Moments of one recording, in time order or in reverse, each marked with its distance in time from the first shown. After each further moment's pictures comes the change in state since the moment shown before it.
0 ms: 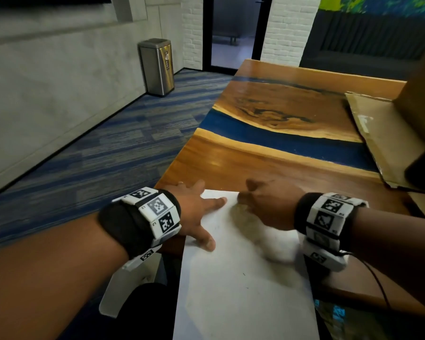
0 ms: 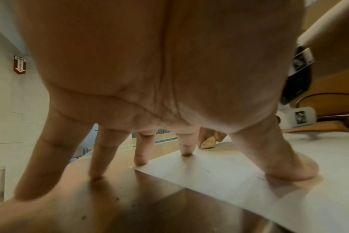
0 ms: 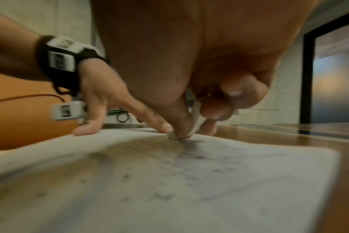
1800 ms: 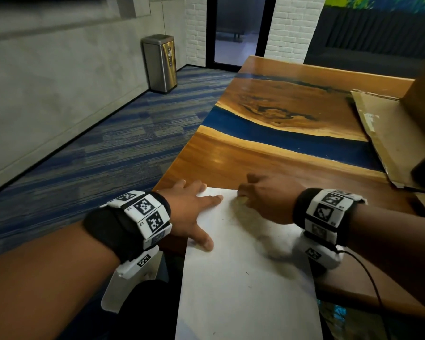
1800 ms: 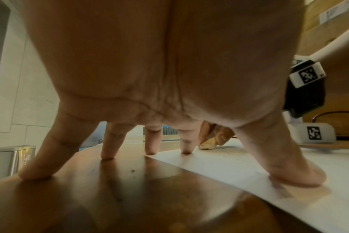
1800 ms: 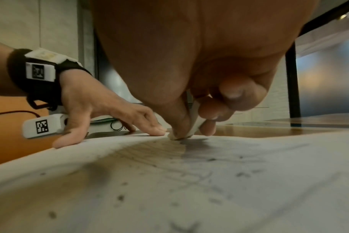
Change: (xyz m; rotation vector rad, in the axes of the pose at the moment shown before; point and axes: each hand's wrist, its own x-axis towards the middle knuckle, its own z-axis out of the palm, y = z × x) left_hand 0.003 -0.013 0.019 -0.143 0.024 0.011; right_hand 0.014 0.008 0.008 0.077 0.024 0.006
